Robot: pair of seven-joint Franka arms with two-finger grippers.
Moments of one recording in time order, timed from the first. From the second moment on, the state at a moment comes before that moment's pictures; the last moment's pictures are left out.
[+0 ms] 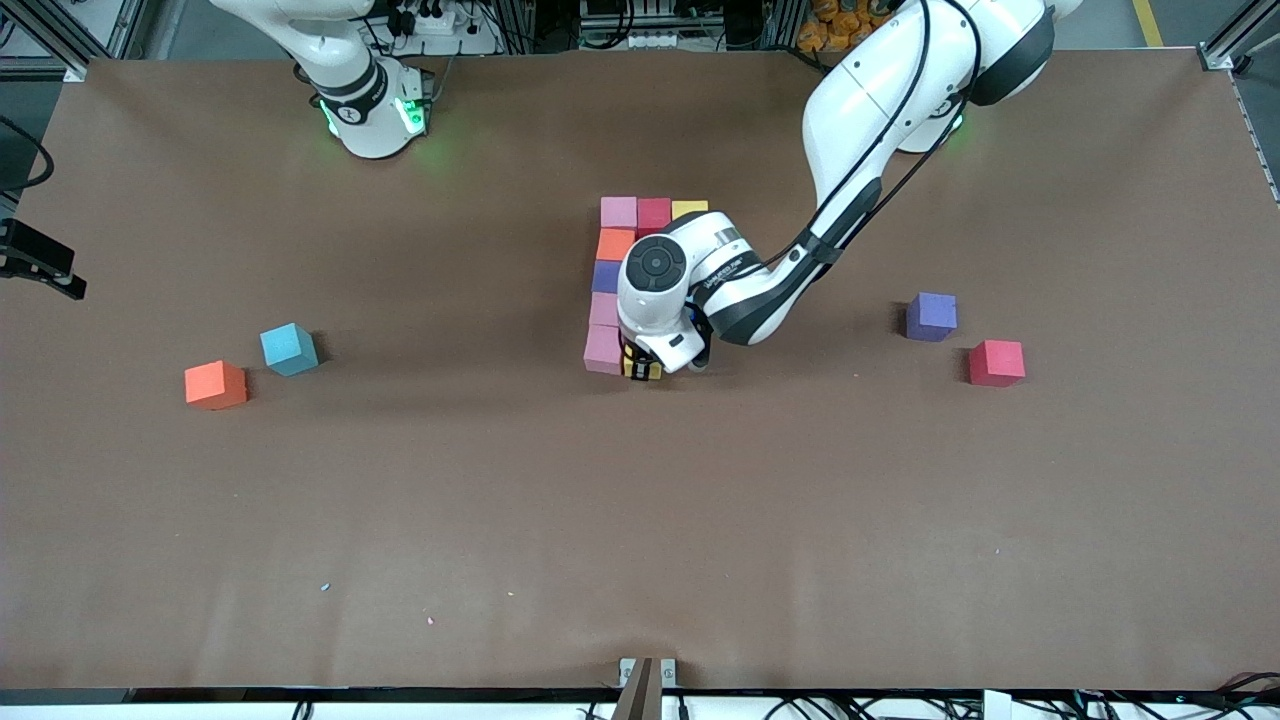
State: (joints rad) left arm -0.45 0.87 -0.46 -1.48 0.35 2.29 -2.45; right arm -0.07 0.06 -0.07 -1.48 0.00 1.60 -0.24
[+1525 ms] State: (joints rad) left arm -0.46 0.84 -0.46 -1.45 0.35 2.29 -2.44; right arm -0.07 0.06 -0.07 -1.48 0.00 1.60 -0.24
